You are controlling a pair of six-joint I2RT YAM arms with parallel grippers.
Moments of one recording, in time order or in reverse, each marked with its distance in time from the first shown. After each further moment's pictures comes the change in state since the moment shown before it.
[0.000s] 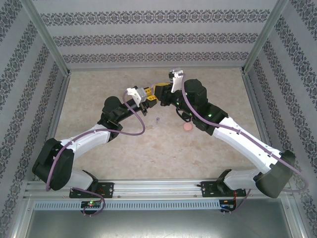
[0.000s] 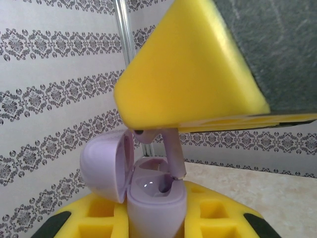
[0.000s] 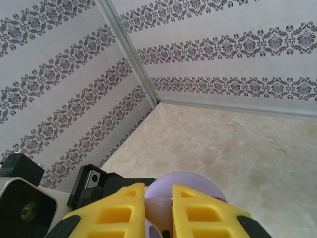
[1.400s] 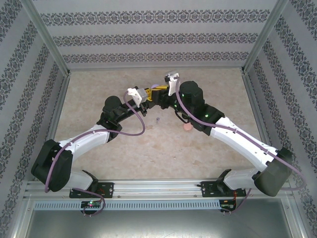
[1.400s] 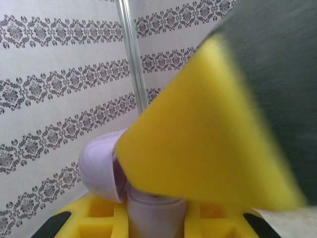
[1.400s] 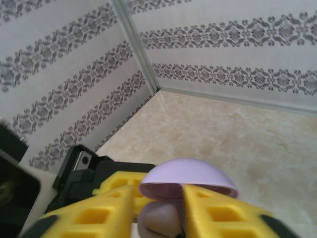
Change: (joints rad) left arm 0.000 -0.017 0.000 -0.069 -0.013 0.018; right arm 0.002 0.022 -0.033 0.010 -0.039 -0.058
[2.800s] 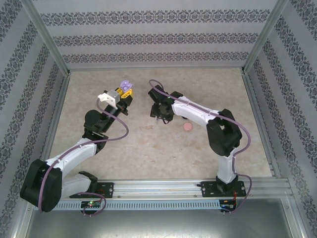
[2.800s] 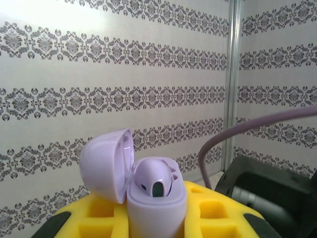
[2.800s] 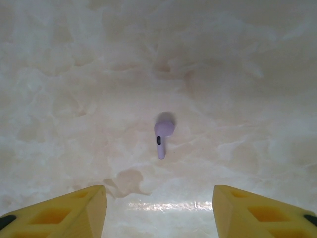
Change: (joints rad) left arm 0.148 -0.237 -0.261 0.168 -0.291 -0.150; right arm -0.047 0.660 0.356 -0.675 0.156 0.533
